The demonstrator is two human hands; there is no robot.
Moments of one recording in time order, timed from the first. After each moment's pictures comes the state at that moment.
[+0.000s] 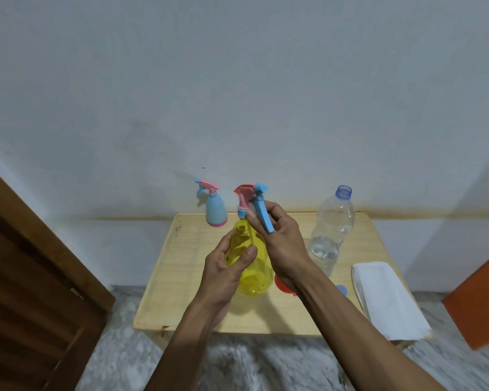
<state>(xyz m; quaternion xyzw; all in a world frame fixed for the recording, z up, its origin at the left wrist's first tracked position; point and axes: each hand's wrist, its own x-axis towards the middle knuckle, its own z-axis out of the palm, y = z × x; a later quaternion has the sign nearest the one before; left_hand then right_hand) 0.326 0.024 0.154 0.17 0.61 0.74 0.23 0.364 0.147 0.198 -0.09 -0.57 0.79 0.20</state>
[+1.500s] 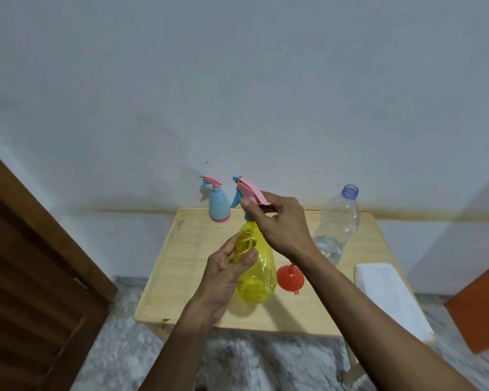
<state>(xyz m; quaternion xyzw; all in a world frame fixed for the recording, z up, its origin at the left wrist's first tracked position) 0.320 0.018 0.140 0.17 0.60 0.73 0.28 0.349 0.160 0.216 -0.11 -0.80 0.54 0.24</state>
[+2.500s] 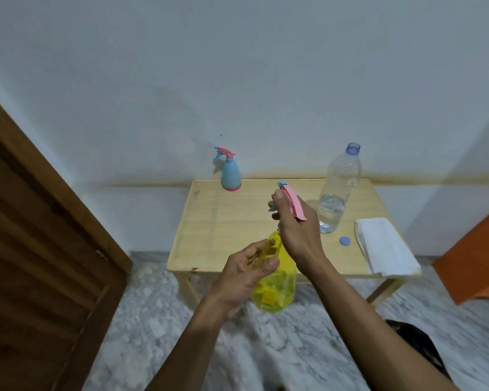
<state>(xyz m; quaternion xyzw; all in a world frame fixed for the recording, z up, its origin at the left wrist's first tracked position) 0.416 -0.075 0.133 0.17 0.58 0.71 0.36 0.444 0.056 0.192 -0.25 -0.71 0.59 0.29</state>
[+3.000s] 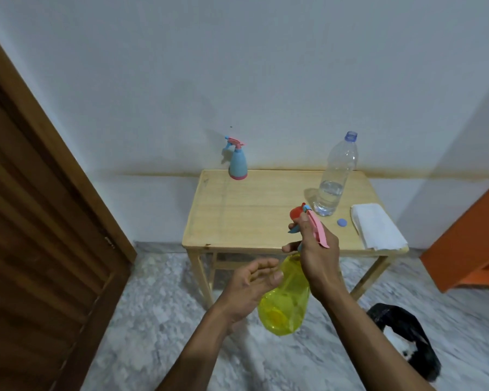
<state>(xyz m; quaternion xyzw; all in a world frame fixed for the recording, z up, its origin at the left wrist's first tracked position) 0.493 -0.161 0.113 0.15 0.64 0.65 0.38 0.541 -0.017 0.165 -0.32 -0.67 0.59 0.32</state>
